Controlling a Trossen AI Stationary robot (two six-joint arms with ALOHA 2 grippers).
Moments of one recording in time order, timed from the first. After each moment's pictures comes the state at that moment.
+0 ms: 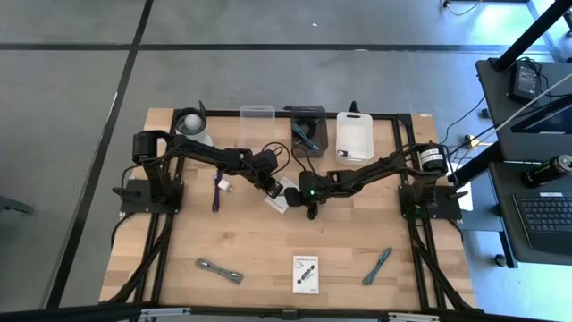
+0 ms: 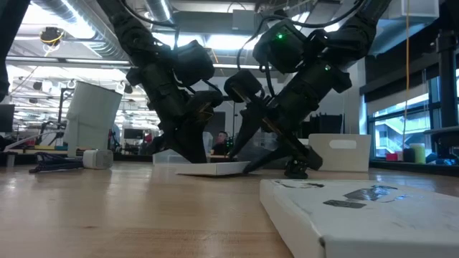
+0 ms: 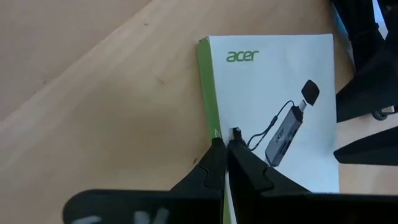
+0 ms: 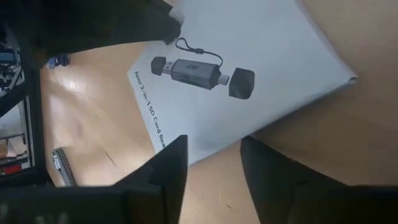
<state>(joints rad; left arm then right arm) 0.20 1.80 0.87 -0.11 0.19 -0.73 0.00 1.89 0.92 0.18 -0.04 1.35</state>
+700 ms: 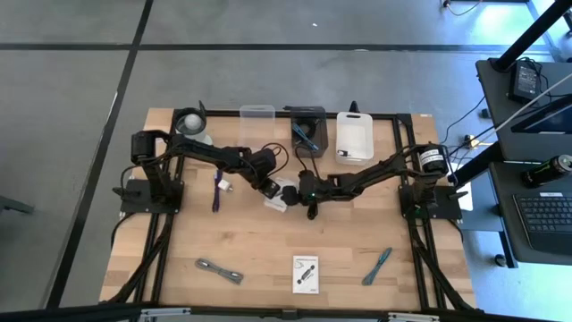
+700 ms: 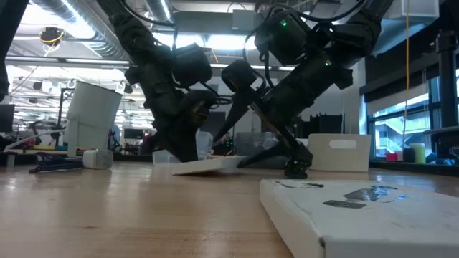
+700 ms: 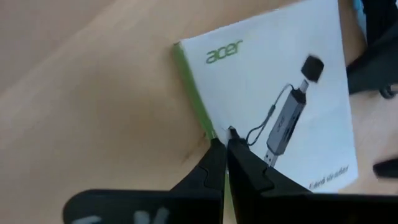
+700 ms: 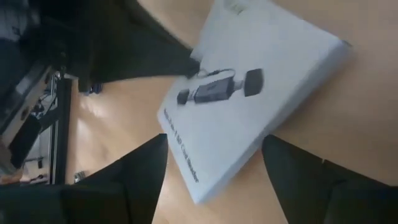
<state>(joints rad) 0.20 1.80 0.87 -0.19 0.27 -0.72 0.02 1.89 0.92 0.29 0.14 1.36</state>
